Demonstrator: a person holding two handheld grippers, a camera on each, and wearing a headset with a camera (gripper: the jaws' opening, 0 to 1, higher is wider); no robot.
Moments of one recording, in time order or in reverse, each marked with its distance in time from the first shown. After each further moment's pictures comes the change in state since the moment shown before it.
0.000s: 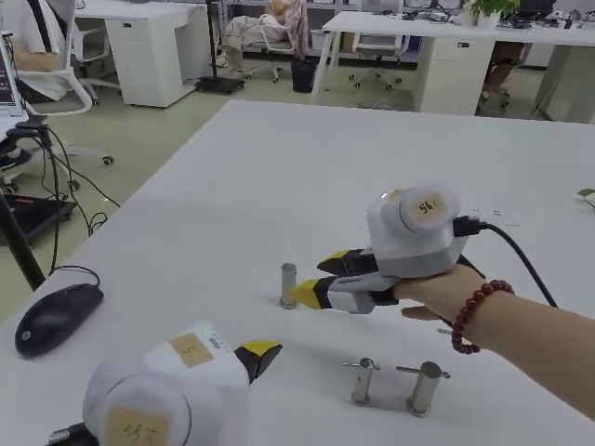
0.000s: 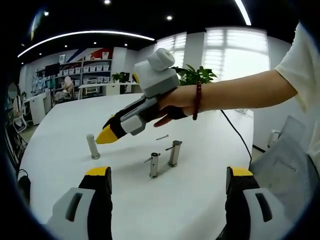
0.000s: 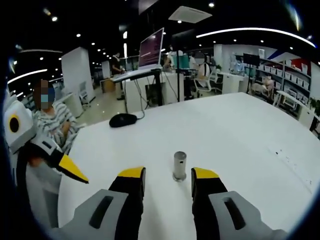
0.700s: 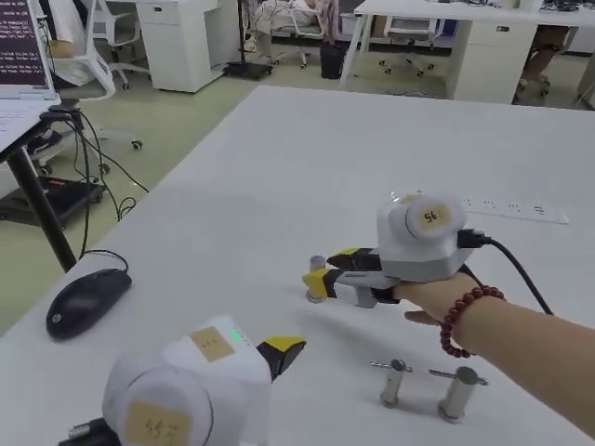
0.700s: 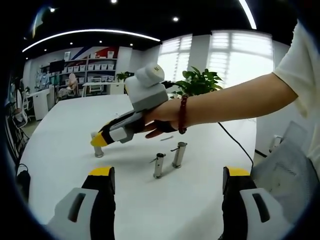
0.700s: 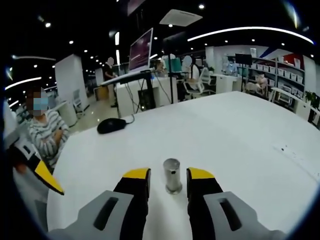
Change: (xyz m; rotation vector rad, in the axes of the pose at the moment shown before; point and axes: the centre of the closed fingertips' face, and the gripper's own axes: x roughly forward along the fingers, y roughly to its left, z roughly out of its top) left arm -0.001 0.008 0.000 -0.033 -0.013 0.023; right arm 0.037 -0.014 -0.002 0.050 -0.047 -0.038
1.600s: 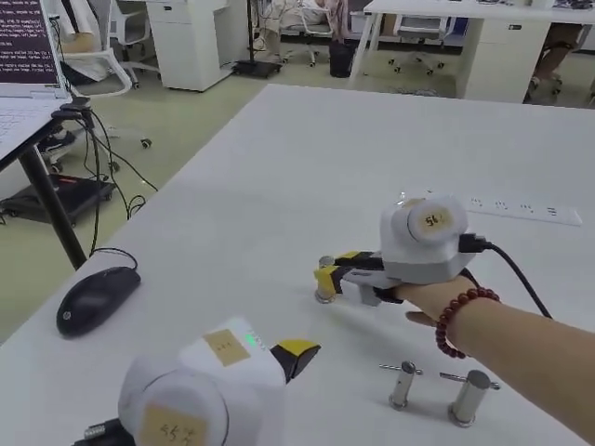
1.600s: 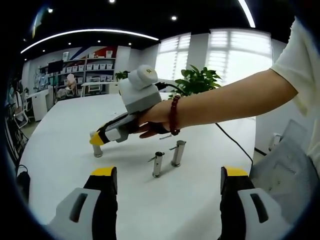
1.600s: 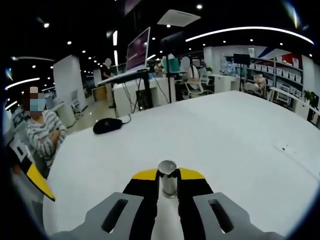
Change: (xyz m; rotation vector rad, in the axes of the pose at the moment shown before) left arm 0.002 -0.003 -0.002 0.008 0.012 -0.007; right arm 0.008 -0.004 -0.002 -0.001 -0.002 -0.014
